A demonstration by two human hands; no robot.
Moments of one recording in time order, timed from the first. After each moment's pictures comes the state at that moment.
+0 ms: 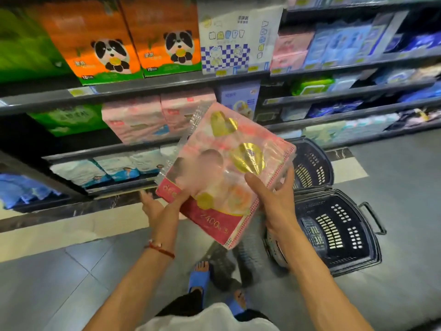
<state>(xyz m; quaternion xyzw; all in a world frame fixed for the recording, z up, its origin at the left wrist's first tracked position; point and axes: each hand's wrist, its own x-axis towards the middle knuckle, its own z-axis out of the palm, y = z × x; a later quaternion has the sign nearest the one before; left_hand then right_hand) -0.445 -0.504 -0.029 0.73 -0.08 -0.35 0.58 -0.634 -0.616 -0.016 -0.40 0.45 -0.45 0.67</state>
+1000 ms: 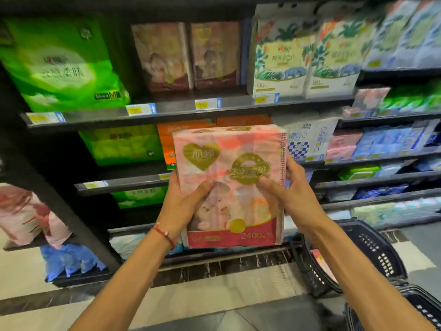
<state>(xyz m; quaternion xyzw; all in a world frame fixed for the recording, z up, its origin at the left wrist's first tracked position) -0.168 -0.513 0.125 0.60 -0.35 -0.30 0.65 -0.383 -0.647 0.134 -0.68 0.30 -0.40 0.54</state>
